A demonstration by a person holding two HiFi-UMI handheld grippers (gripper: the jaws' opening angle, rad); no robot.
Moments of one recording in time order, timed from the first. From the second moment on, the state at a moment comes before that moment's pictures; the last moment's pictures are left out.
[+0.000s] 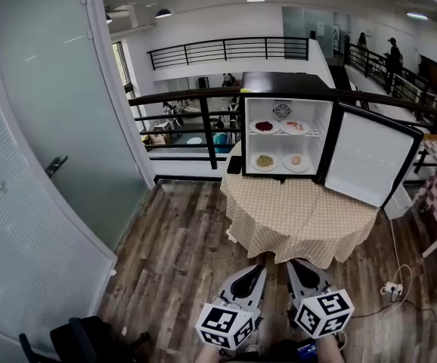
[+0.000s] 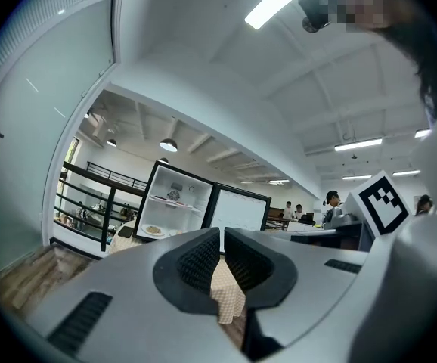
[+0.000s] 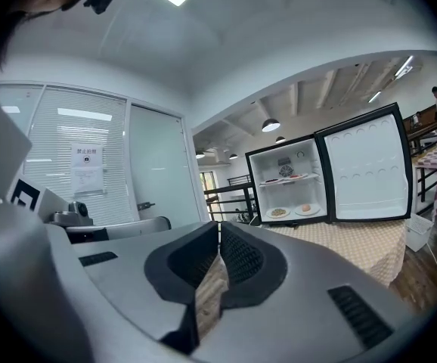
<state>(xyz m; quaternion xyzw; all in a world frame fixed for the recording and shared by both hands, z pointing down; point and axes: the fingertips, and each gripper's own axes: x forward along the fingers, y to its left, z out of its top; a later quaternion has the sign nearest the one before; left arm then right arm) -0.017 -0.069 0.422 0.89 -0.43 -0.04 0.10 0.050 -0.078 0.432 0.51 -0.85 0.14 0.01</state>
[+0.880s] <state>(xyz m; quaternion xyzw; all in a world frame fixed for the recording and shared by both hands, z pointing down) 0.001 -0.090 0.426 0.90 -0.42 -0.02 0.12 0.060 -0.101 0.438 0.51 -0.84 0.17 0.03</state>
